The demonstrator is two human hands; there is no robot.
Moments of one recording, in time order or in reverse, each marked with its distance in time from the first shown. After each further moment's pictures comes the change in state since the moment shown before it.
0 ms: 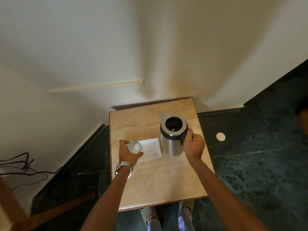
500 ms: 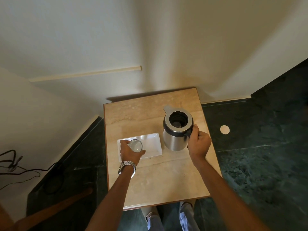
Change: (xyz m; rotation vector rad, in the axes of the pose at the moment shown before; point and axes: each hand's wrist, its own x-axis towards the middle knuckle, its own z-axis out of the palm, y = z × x) left_hand 0.038 -0.052 0.052 0.025 0.029 -0.053; right_hand 0.016 0.044 0.035 0.128 0.057 0.045
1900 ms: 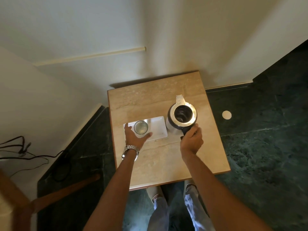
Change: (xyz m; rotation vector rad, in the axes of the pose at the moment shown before) left_hand -0.021 -0.007 -0.014 -0.014 -0.131 0.047; right_hand -0.086 0.012 0.011 0.017 0.207 0.219
